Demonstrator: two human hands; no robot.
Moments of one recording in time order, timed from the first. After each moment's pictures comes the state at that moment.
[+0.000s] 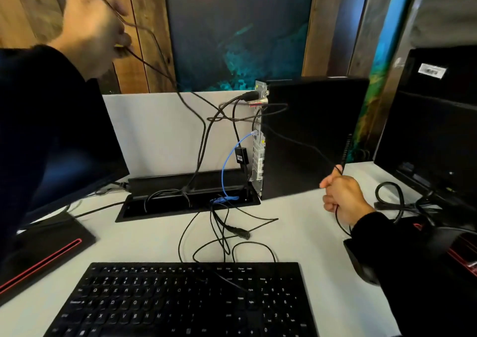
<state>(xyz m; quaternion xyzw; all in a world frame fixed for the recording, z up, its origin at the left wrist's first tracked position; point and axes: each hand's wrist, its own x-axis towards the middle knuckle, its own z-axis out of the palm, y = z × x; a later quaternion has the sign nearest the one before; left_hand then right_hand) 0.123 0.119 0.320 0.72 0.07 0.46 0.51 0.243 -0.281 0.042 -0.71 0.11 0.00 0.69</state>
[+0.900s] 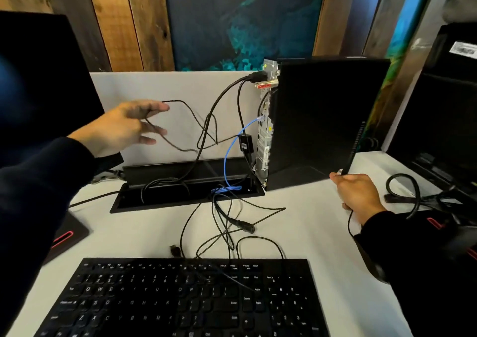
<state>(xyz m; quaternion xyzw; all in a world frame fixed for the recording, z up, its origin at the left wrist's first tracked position) 0.132 0.163 0.158 0.82 0.03 0.11 0.56 0.253 -0.289 0.020 -0.84 0.15 -0.07 0.52</state>
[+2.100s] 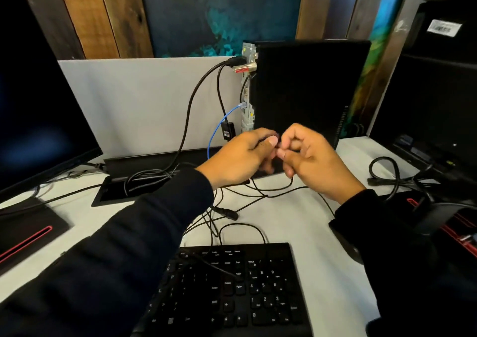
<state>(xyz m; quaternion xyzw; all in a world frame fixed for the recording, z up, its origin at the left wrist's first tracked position) 0.151 -0.063 0.101 0.88 -0.18 0.05 0.44 0.180 -0.248 0.089 -0.76 -0.32 -0.02 0.57</state>
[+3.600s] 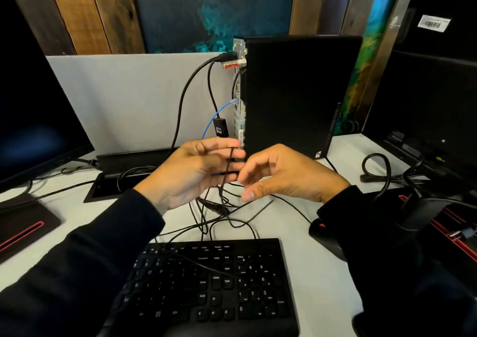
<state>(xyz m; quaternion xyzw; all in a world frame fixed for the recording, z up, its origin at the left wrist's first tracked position) 0.103 -0.032 0.094 0.65 -0.04 -0.02 0.76 0.162 -0.240 0.097 -0.75 -0.41 0.18 0.48</state>
